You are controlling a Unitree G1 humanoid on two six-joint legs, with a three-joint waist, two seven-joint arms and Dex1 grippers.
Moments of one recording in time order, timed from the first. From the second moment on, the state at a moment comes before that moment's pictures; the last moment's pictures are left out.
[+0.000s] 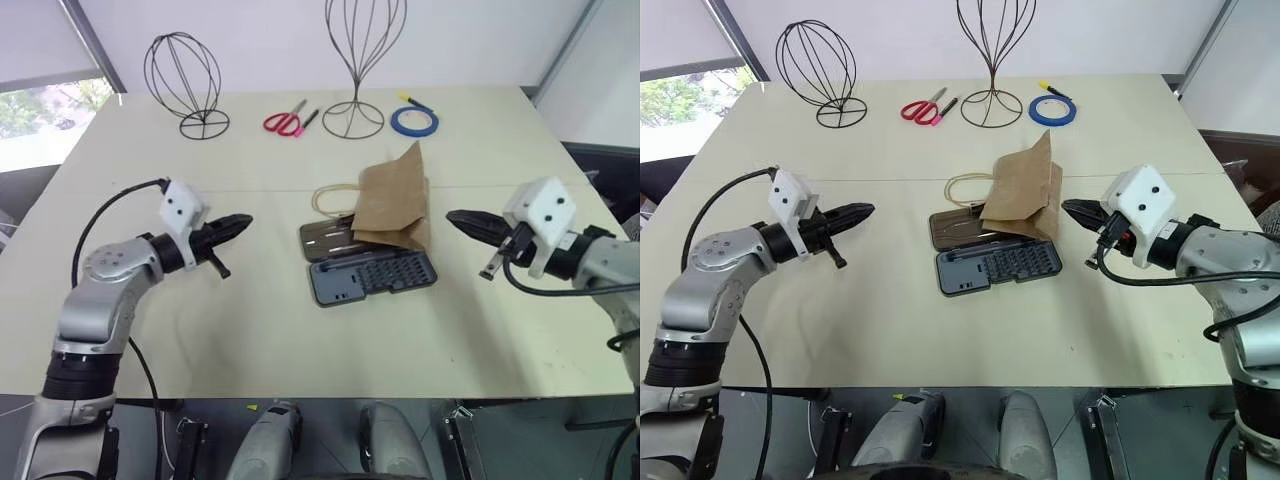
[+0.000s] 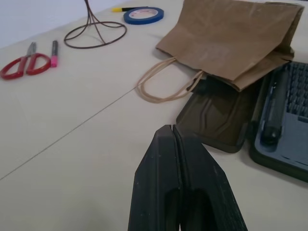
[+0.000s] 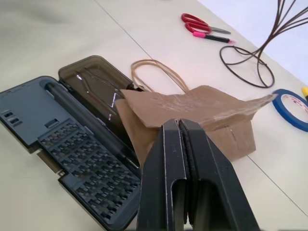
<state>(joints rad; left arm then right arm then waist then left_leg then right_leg) -0.37 0.63 0.10 -0.13 -0.42 0.43 -0.82 -0.22 -0.88 -0.25 -0.47 0.39 0.55 0.78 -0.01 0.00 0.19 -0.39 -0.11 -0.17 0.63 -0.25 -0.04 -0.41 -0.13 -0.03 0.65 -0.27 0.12</state>
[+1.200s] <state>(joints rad) -0.40 0.57 0.06 -0.14 -0.38 0.44 -0.74 -0.28 -0.71 -0.20 -0.55 0.46 0.84 0.55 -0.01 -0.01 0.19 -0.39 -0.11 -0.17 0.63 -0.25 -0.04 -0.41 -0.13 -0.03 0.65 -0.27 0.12</state>
